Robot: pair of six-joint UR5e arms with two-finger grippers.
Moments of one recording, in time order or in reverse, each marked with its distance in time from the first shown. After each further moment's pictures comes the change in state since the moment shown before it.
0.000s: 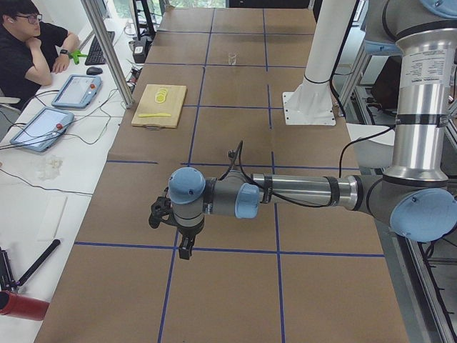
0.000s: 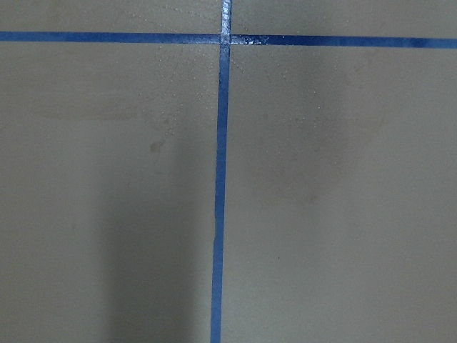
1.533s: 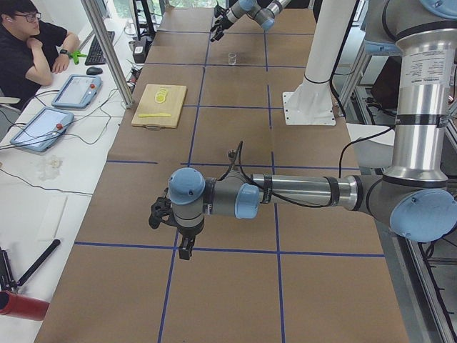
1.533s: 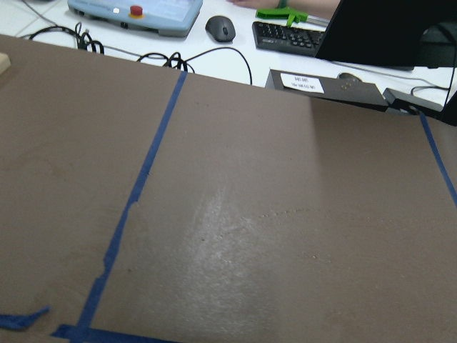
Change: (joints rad) left arm 0.000 -0.002 0.001 0.001 0.001 0.001; right arm -0.760 0.212 0.021 0.657 -0.924 0.802
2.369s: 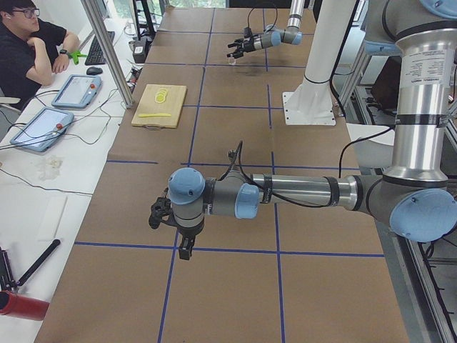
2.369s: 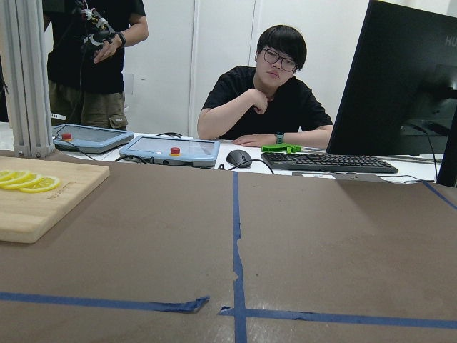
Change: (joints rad) left arm 0.000 0.000 0.000 0.001 0.001 0.000; right arm -0.607 0.010 -0.033 0.017 -0.966 0.469
